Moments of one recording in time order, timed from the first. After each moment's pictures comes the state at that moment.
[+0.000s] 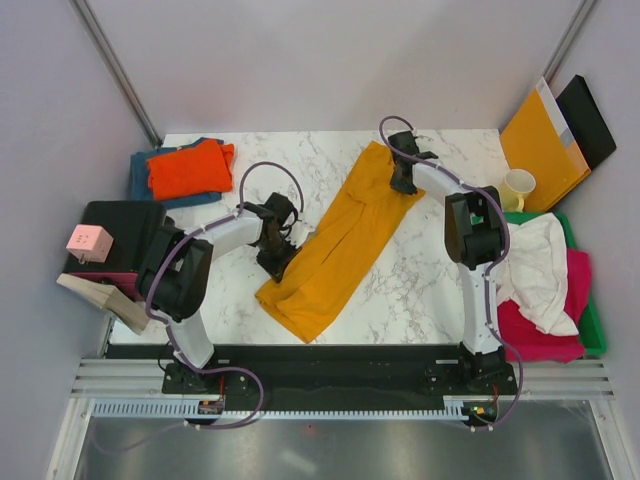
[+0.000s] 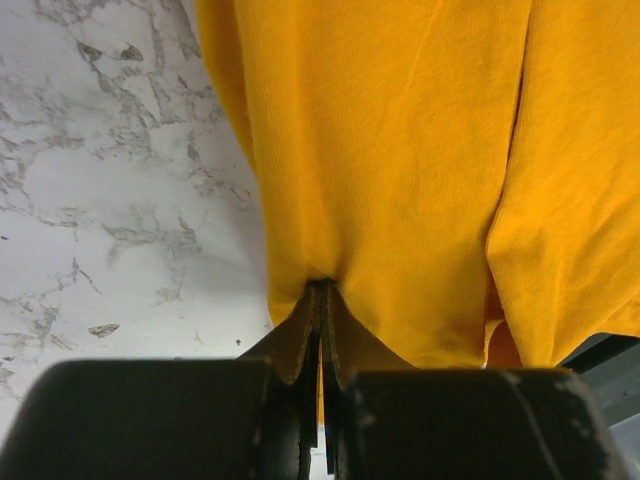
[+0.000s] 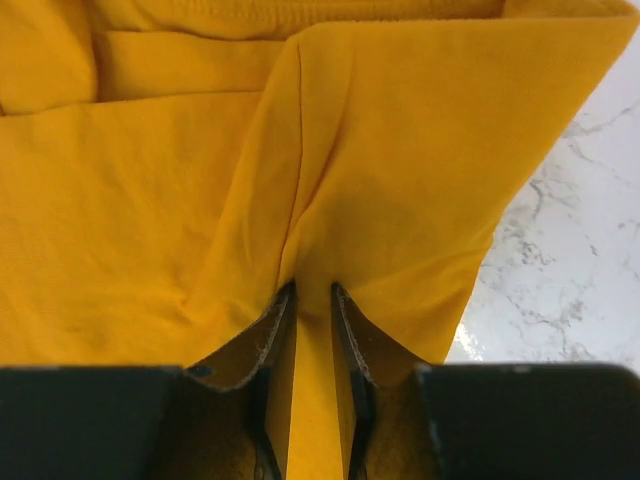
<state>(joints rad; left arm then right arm) -0.47 1.79 1.12 -0.77 0.21 0.30 0.25 2.29 1.81 -0.51 0.38 0.60</state>
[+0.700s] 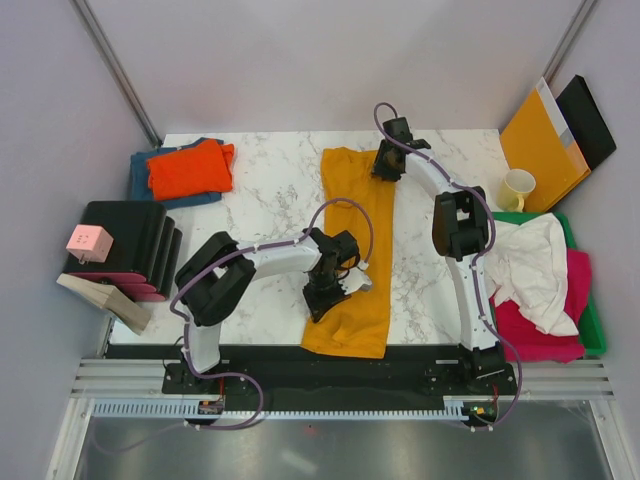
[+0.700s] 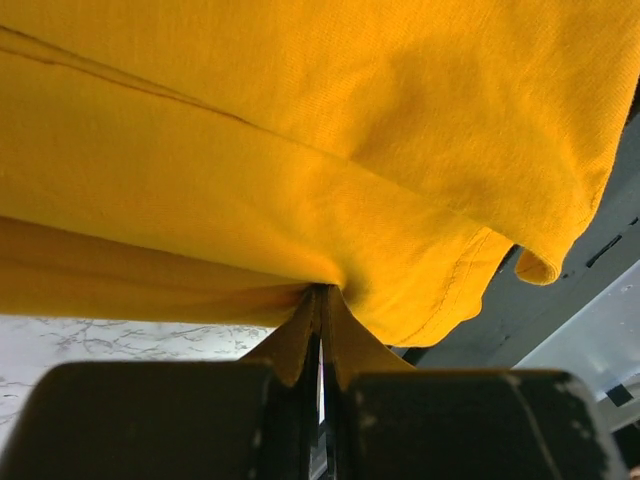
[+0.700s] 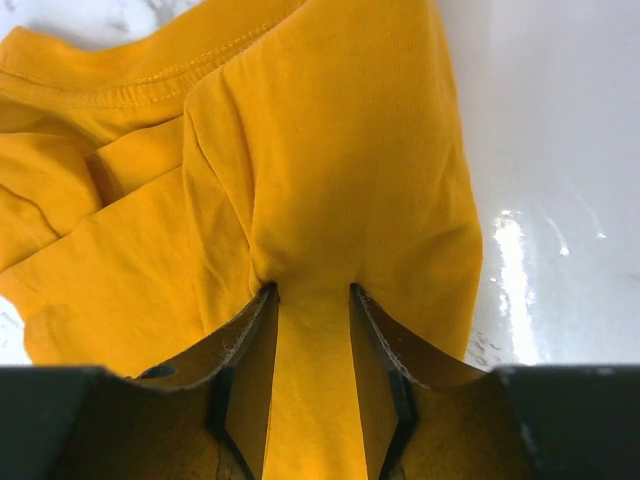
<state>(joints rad) -0.91 1.92 1.24 -0.92 0.32 0.30 0.25 2.52 2.21 -0.59 0.08 0.55</state>
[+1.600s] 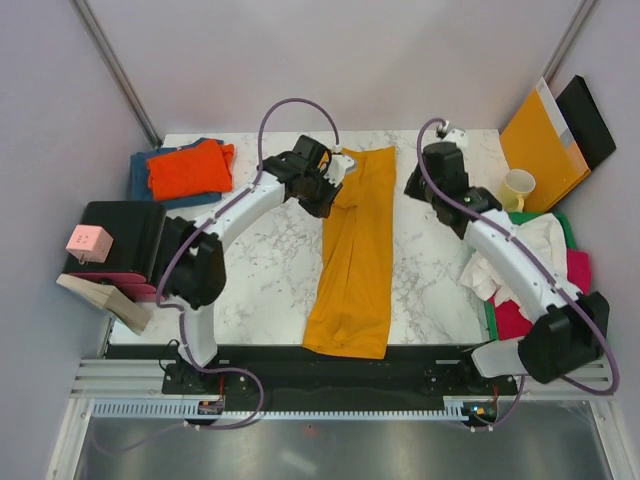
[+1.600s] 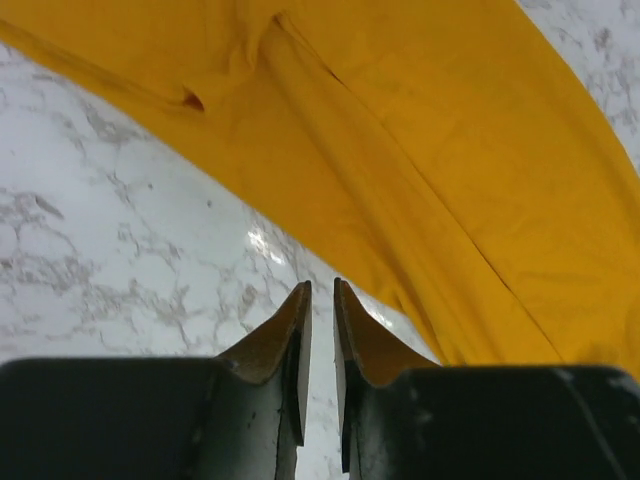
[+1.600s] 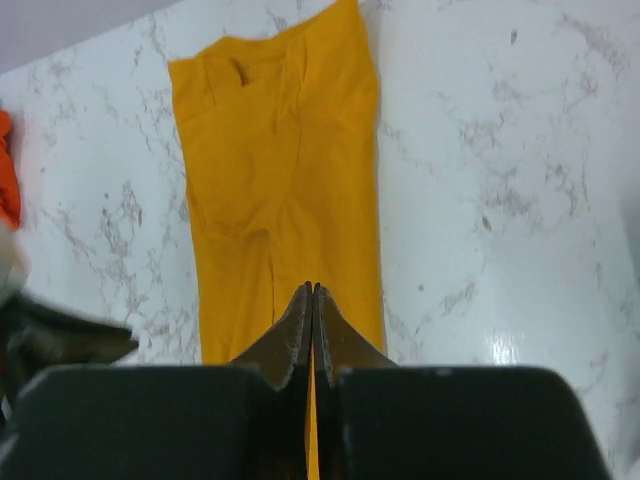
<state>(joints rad) -0.57 1.91 1.68 -0.75 0.24 0.23 0.36 1.41 1.29 -0.40 0.27 0.54</state>
